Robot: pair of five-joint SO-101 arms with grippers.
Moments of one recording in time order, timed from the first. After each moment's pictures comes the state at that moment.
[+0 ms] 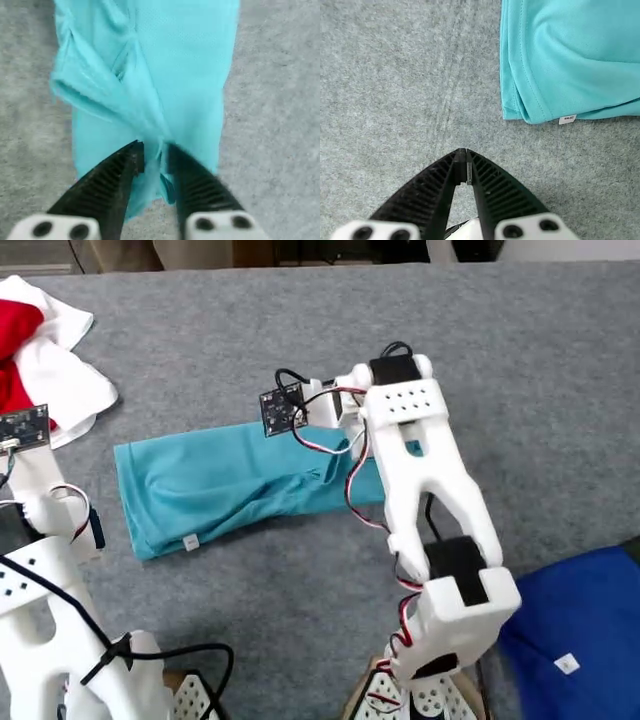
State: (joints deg) left arm -30.2 -46.3 35.6 91.5 -18.5; right arm -15.4 11.9 -4.0 77.9 77.1
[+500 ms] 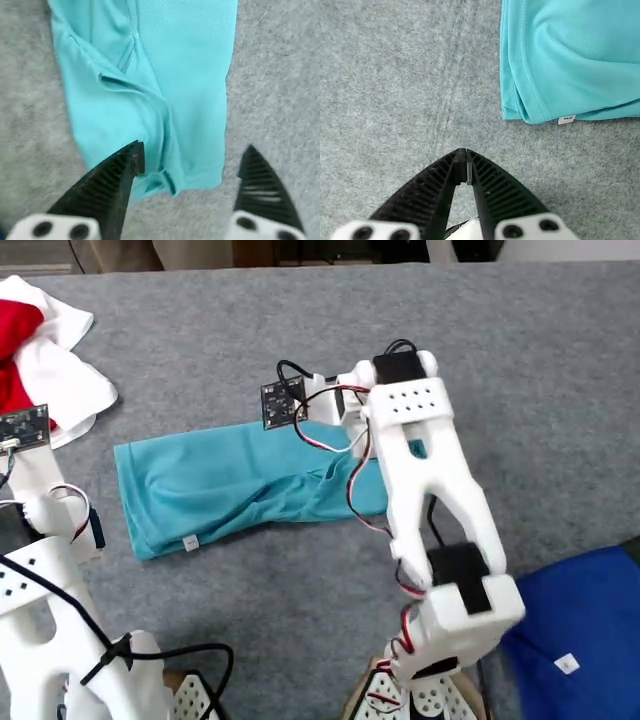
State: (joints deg) left arm -30.2 -46.3 35.6 91.5 -18.5; right arm -15.4 8.1 -4.8 82.6 73.5
